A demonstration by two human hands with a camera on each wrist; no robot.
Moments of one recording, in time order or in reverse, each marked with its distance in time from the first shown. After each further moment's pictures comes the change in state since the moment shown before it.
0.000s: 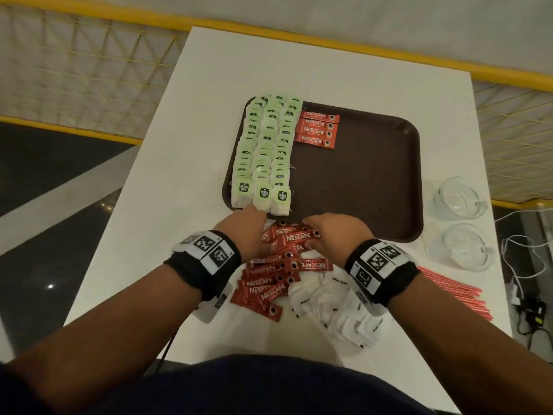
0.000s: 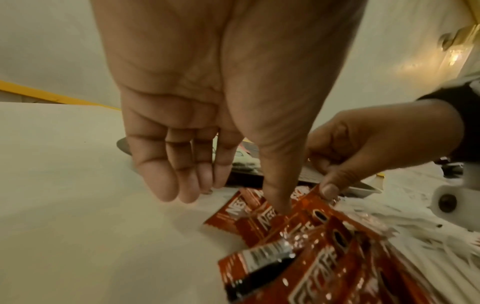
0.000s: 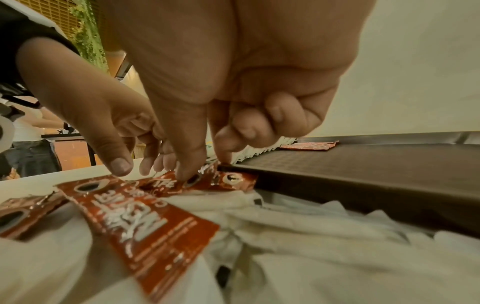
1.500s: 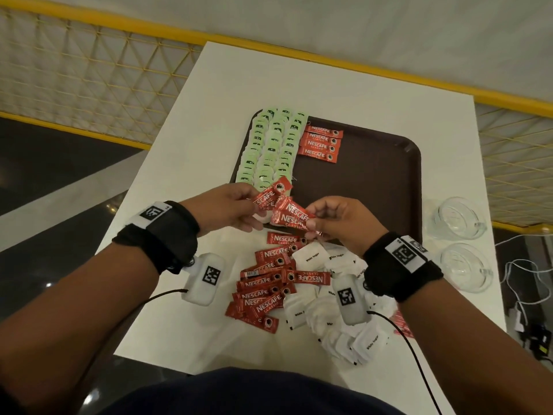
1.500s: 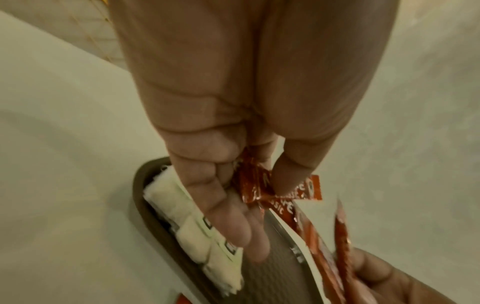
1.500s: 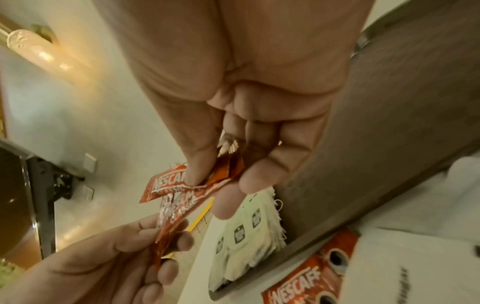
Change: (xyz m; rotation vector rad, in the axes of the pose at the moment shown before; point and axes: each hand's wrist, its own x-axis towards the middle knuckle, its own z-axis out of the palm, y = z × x) left_hand -0.007 -0.023 -0.061 -1.089 -0.112 -0.015; right_hand 0.002 0.014 -0.033 1.219 0.058 -0.007
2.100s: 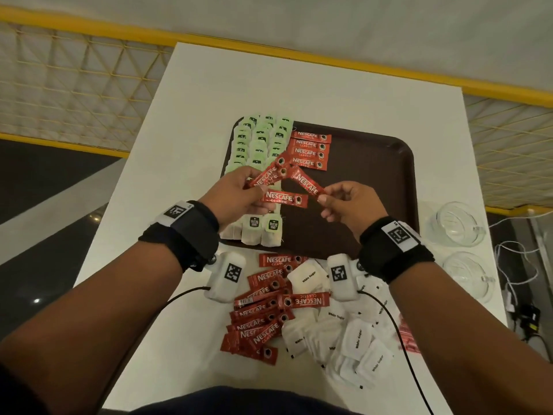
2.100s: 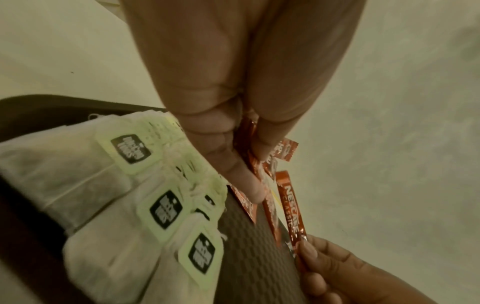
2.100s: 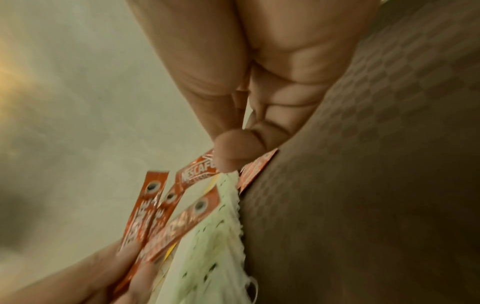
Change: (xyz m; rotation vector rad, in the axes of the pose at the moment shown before) left_hand 0.073 0.022 0.001 -0.159 0.144 0.113; right_hand 0.055 0.003 -0.039 0.021 0.411 0.143
